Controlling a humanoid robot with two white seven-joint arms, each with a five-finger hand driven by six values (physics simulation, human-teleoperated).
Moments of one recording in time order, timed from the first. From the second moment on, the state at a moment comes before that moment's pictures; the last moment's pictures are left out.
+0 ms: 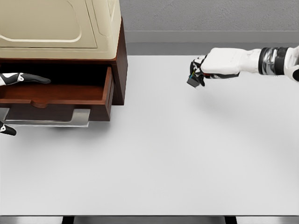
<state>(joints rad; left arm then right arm) -0.63 1.49 -0.79 -1.76 0.78 -0.61 -0.61 -0.96 -0.72 0.81 -1.37 0.42 -0.61 0.61</state>
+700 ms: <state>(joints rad) -0.63 1.49 -0.79 -1.76 0.78 -0.61 -0.61 -1.15 -0.49 0.92 -1.44 0.40 -0.61 0.61</state>
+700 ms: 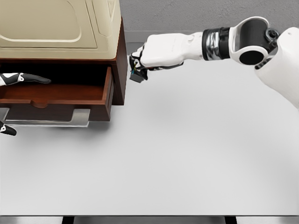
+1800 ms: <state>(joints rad) -0.63 1.49 -0.79 -1.76 0.78 -0.61 -0.61 -1.39 -0.13 1.11 -1.17 0.31 -0.61 0.61</state>
